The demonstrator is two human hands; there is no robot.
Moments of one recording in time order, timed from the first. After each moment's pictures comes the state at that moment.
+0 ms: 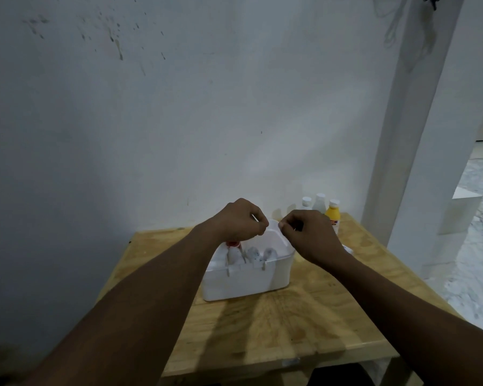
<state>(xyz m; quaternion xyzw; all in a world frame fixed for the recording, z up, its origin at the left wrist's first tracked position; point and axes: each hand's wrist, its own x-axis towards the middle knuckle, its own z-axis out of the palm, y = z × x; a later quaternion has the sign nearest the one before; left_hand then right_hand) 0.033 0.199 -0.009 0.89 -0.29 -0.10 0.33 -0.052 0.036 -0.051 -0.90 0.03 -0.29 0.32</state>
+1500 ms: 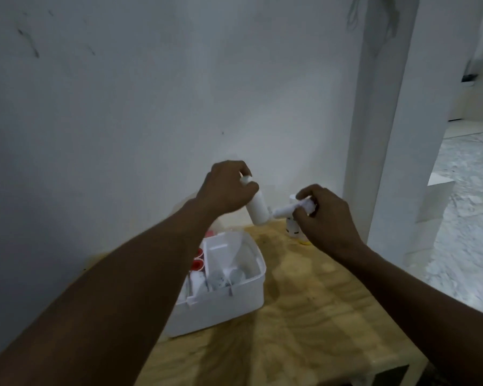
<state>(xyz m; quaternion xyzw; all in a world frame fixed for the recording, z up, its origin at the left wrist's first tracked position) 0.087 0.113 0.027 0.87 -0.34 0.18 0.30 -0.045 -0.049 -0.042 -0.86 0.09 -0.41 0.30</state>
